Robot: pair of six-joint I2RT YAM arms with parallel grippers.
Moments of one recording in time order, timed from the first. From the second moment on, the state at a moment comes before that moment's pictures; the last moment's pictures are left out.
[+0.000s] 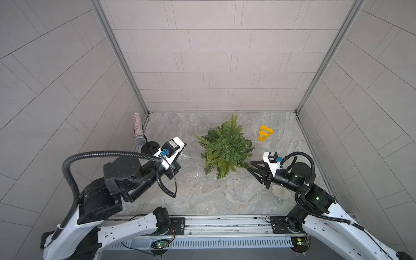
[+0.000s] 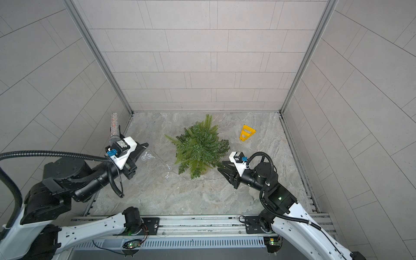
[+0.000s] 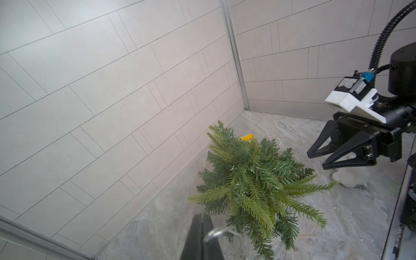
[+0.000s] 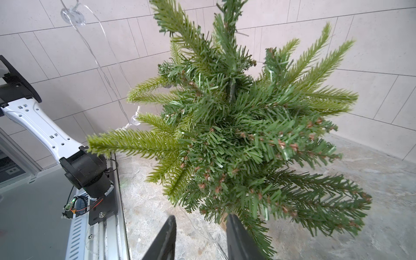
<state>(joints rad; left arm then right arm) -1.07 0.72 1.41 -0.84 -0.42 0.33 0.61 0.53 0.52 -0.14 -0.40 0.09</state>
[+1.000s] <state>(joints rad) -0.65 1.05 1.60 -0.80 -0.51 0.30 0.62 0.54 0.62 -0.16 -0.36 0.08</state>
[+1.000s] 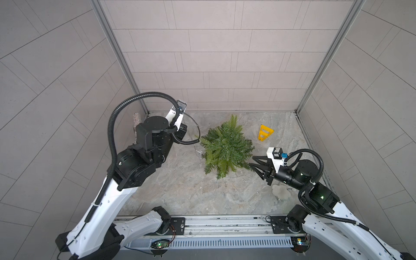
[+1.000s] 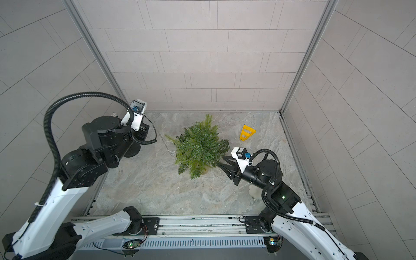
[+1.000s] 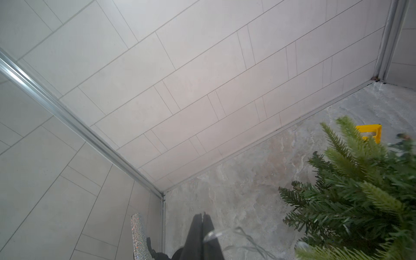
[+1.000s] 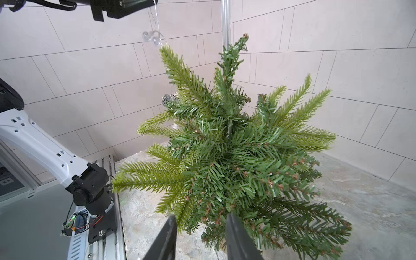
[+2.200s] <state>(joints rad) -0.17 1.07 1.55 -0.92 -0.27 0.15 0.62 0.61 0.75 -0.28 -0.39 0.06</state>
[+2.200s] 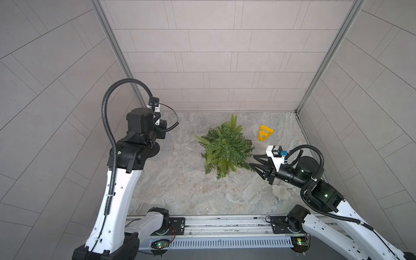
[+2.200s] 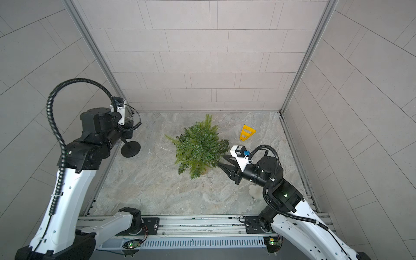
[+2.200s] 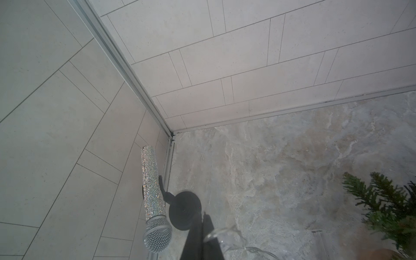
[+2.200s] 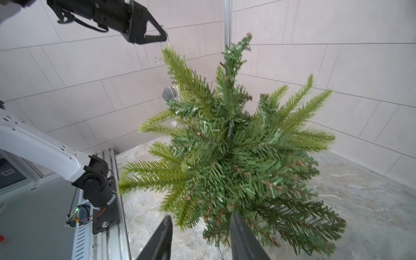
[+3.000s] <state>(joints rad) -0.10 1.19 1.48 -0.86 -0.32 0.07 0.63 0.97 1.08 -0.35 -0.43 0.03</state>
